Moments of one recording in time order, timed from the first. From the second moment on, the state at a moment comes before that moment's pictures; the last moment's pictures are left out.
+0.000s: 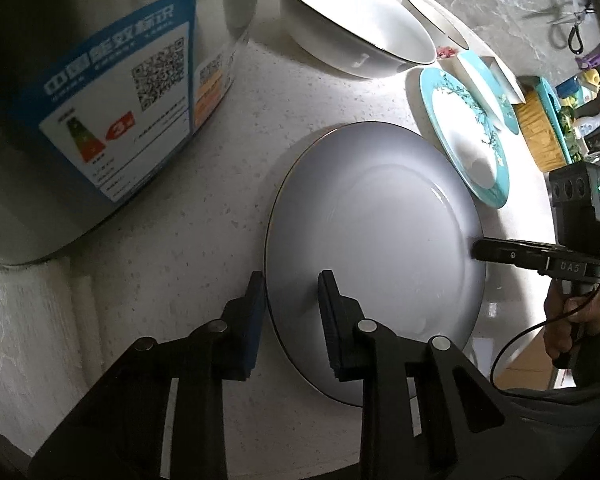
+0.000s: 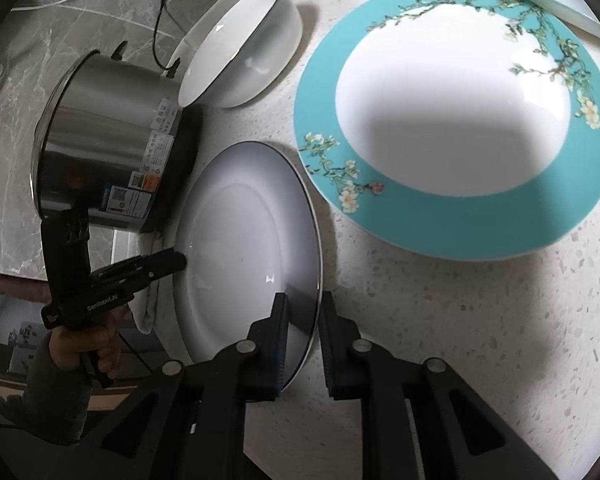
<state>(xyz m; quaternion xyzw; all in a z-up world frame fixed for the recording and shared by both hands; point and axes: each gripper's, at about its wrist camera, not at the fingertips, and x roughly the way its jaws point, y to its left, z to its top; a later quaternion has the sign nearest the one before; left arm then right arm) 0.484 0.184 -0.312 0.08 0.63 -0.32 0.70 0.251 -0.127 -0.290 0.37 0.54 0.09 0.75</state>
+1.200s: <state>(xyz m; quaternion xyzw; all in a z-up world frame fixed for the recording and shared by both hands) 0.290 -0.008 -0.288 0.09 0.65 -0.40 0.64 0.081 -0.270 -0.249 0.40 0.52 -0.04 0.75</state>
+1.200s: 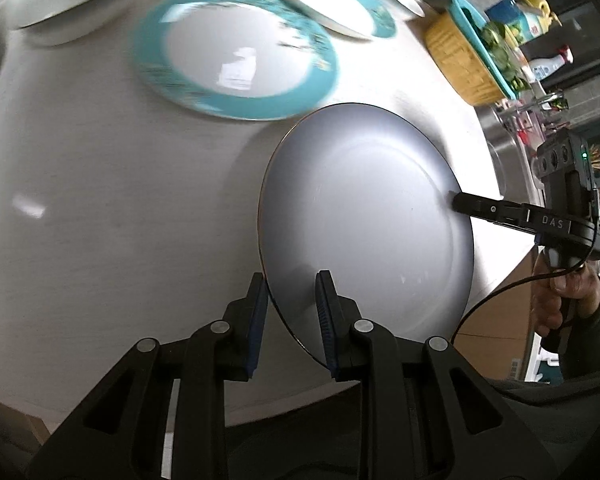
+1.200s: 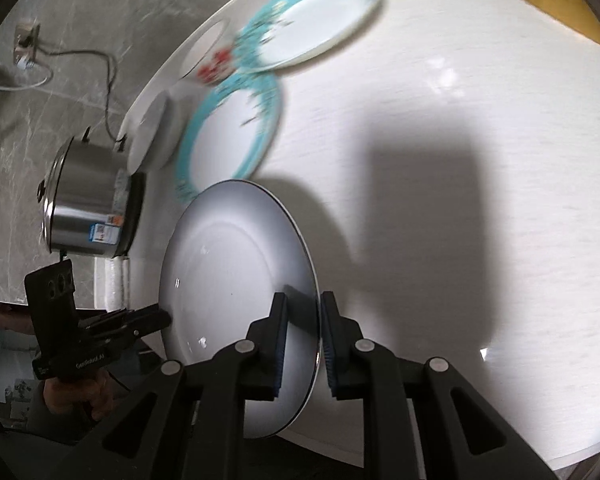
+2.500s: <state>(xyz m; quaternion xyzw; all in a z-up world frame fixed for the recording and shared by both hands) 0.400 0.005 -0.246 0.00 0.59 -0.42 0.69 0.089 -0.320 -0.178 0.42 0.35 0.00 0.84</state>
